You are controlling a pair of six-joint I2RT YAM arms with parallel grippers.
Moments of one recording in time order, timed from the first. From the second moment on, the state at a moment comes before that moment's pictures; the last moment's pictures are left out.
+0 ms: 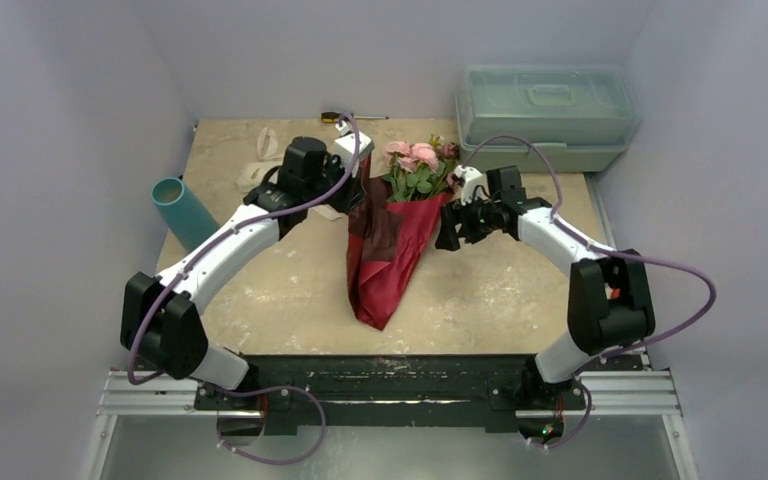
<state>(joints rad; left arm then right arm) -0.48 1.50 1.25 -0.26 0.30 0.04 0.22 1.55 1.02 -0.38 -0.51 -0.10</state>
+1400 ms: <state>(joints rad) -0.25 1.92 1.18 -0.25 -0.41 0.34 0.29 2.14 1.56 -0.41 -0.44 -0.23</state>
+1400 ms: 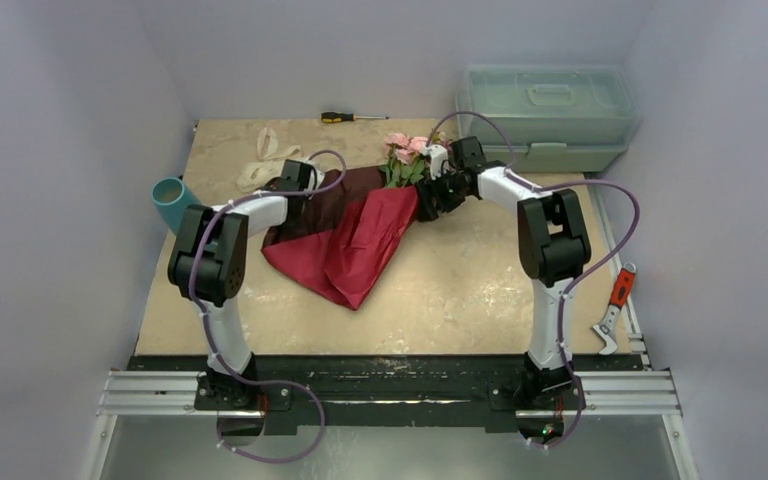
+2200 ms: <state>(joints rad) -0.17 1.65 1.41 -0.36 0.34 0.13 0.24 1.70 1.37 -0.58 -0.49 -0.30</state>
